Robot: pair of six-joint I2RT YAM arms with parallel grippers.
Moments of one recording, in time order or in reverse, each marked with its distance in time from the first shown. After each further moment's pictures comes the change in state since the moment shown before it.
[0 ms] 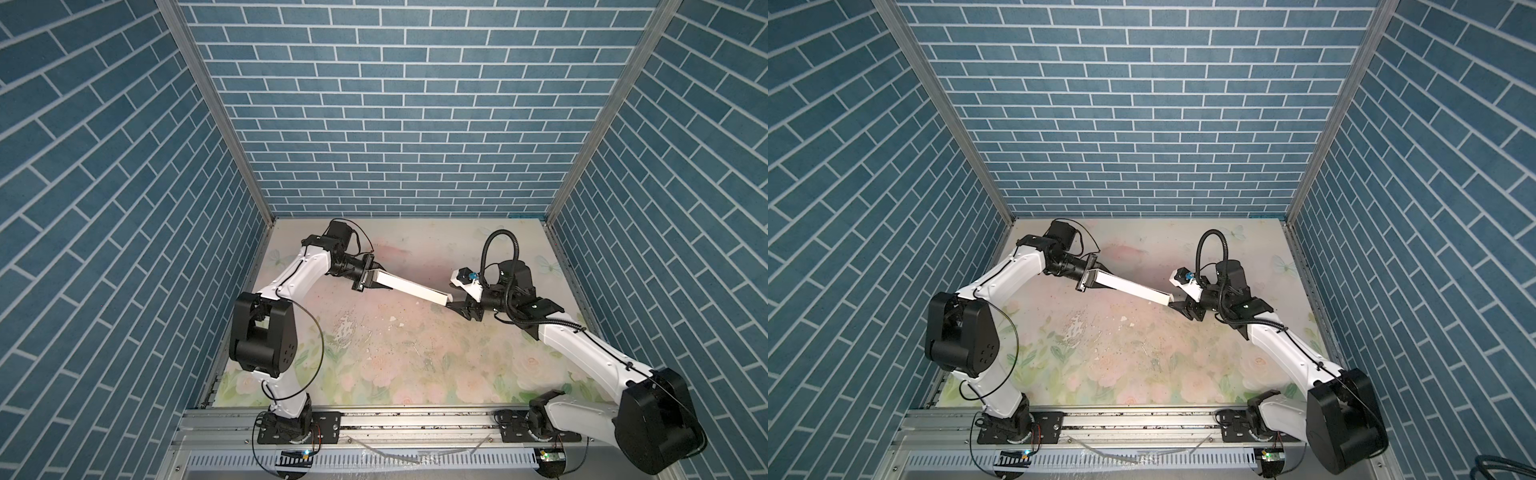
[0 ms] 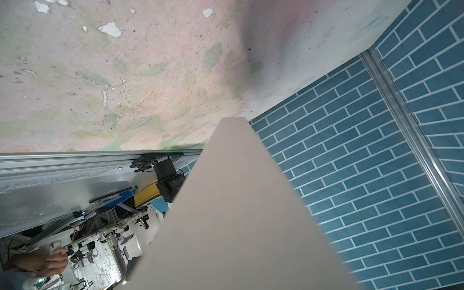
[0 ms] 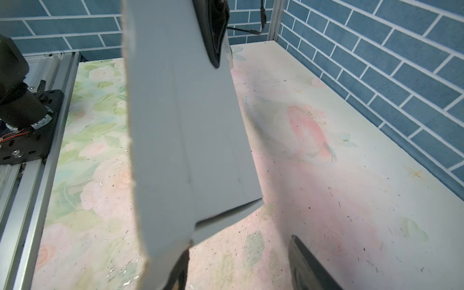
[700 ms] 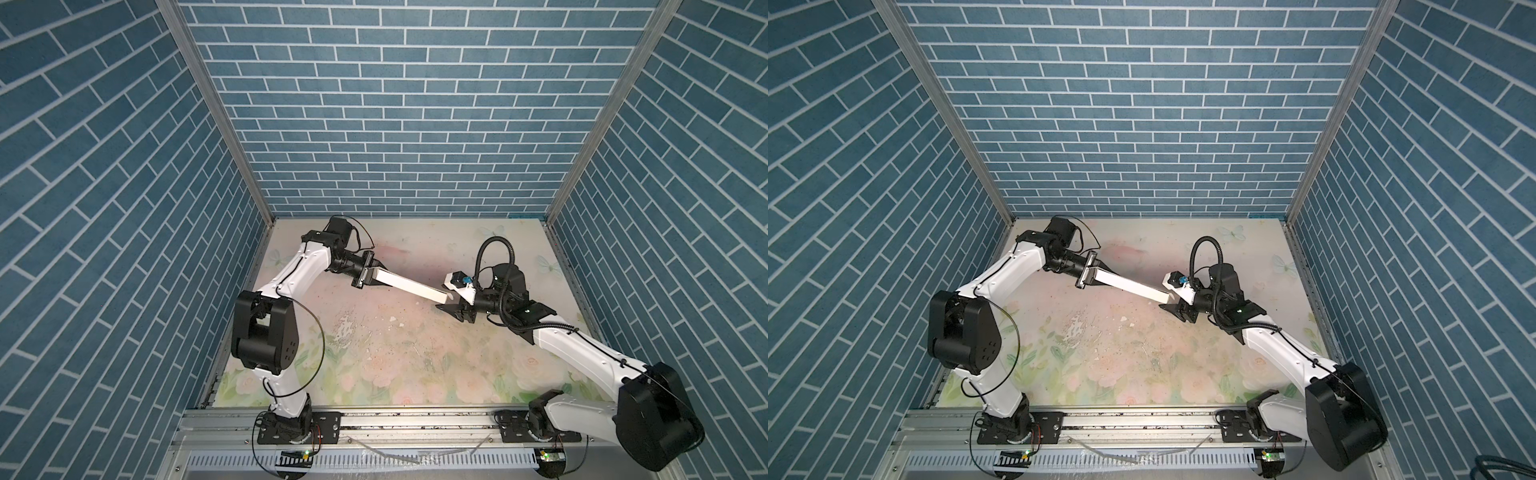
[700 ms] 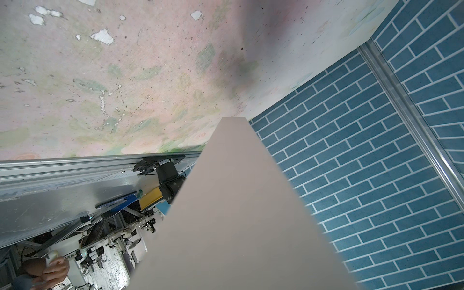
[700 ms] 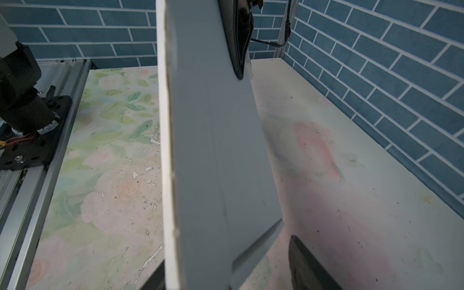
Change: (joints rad) left arm 0.003 0.016 0.051 -0.053 -0.011 0.055; right arm 0.066 0.048 -0.041 0.178 0.006 0.041
